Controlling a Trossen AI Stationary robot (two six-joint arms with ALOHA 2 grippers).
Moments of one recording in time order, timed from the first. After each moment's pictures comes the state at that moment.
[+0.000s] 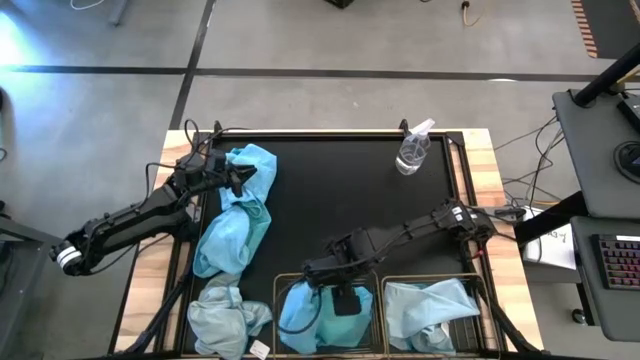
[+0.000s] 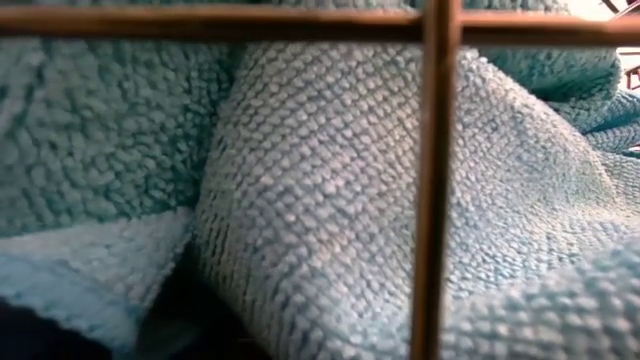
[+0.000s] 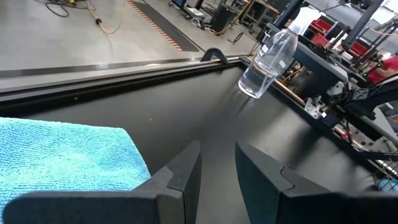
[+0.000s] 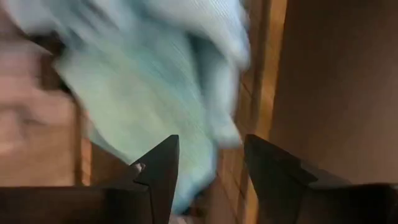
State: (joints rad) left arm 0.78 0.59 0.16 0.18 0.27 -0.41; right arm 0.34 2.22 2.31 -1.41 -0.11 0.25
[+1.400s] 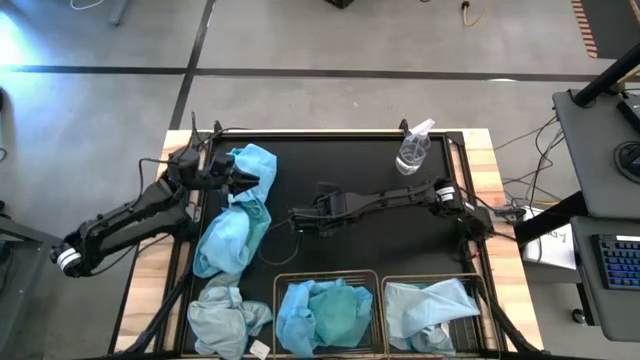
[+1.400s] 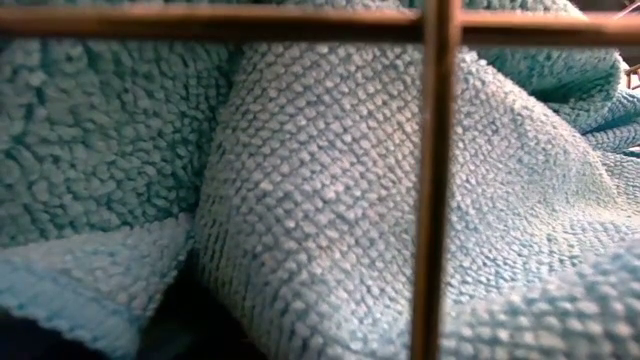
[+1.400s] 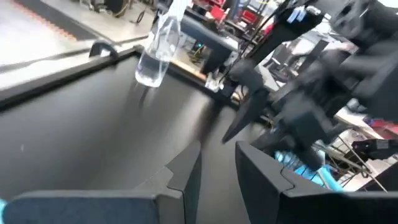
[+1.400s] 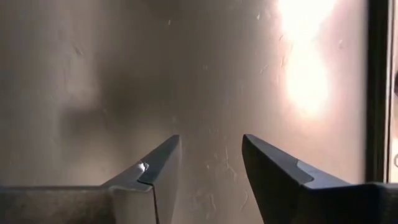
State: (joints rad) left arm 0.78 0.56 0.29 0.10 0.70 -0.34; right arm 0.09 2.22 2.05 -1.15 0.36 0.10
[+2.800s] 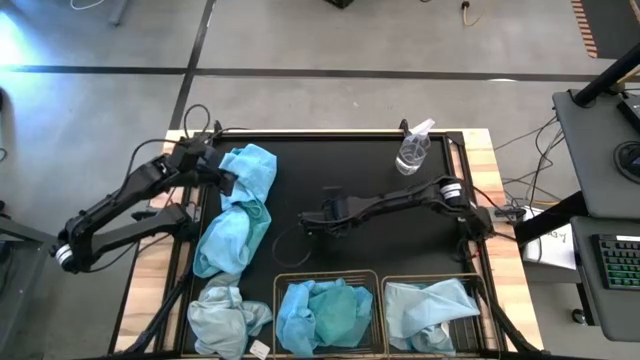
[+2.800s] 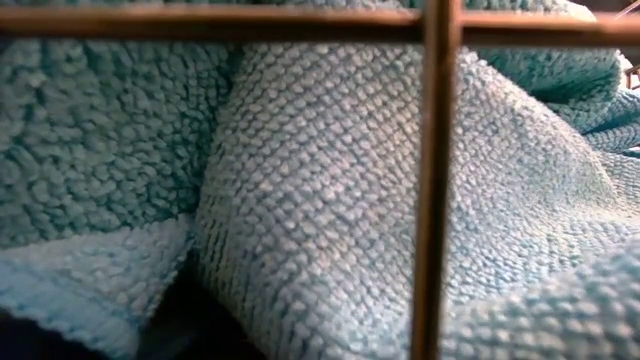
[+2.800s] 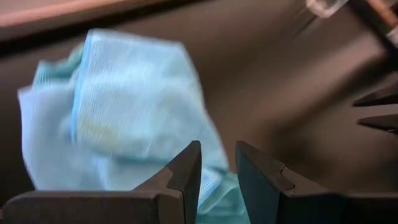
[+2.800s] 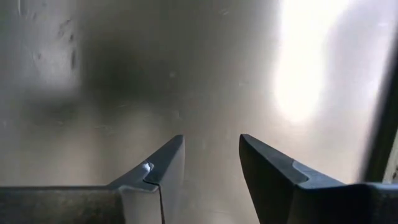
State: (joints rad) left arm 0.75 0.62 0.63 -0.76 0.13 -0.35; right arm 0.06 2.16 1.78 -1.02 0.37 -0.07
